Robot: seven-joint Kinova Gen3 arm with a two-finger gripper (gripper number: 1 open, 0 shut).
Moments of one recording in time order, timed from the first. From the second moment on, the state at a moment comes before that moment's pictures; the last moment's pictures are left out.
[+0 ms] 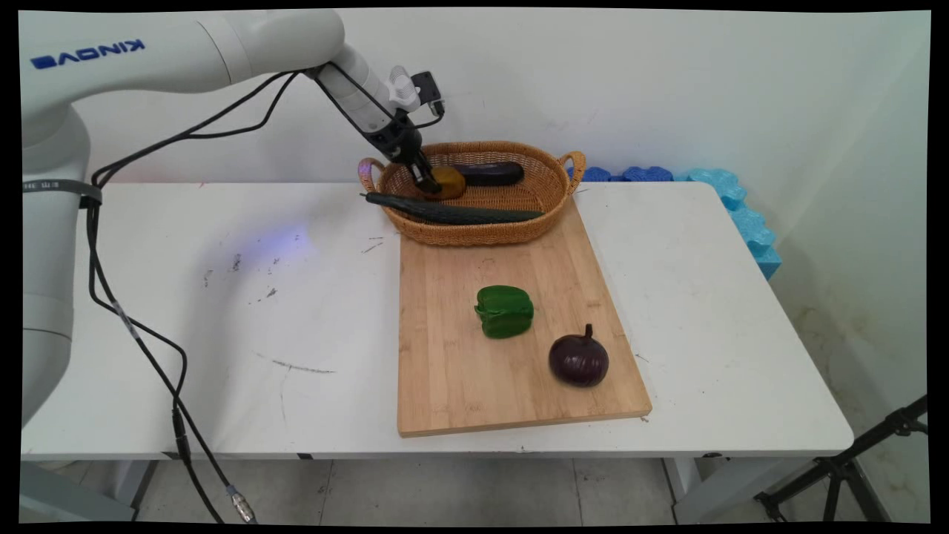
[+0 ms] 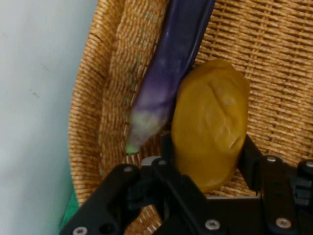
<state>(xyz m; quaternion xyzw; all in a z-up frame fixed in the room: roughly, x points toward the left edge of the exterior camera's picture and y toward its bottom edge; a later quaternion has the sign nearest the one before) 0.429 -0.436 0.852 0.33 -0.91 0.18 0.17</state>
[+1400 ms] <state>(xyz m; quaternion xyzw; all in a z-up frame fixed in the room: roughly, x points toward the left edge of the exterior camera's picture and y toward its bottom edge) 0.385 -0.300 0.951 0.35 -0.89 0.18 0.21</state>
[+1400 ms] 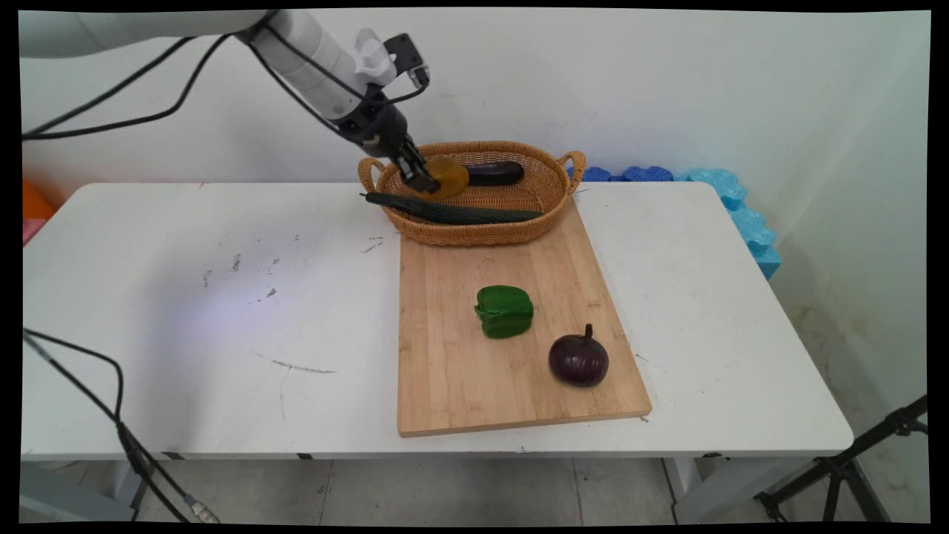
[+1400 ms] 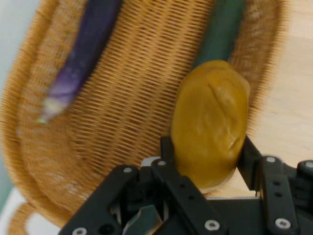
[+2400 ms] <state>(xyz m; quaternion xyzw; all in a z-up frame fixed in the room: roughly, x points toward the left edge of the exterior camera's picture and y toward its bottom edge) 0.323 -0.157 0.912 0.38 -0.89 0.05 0.23</state>
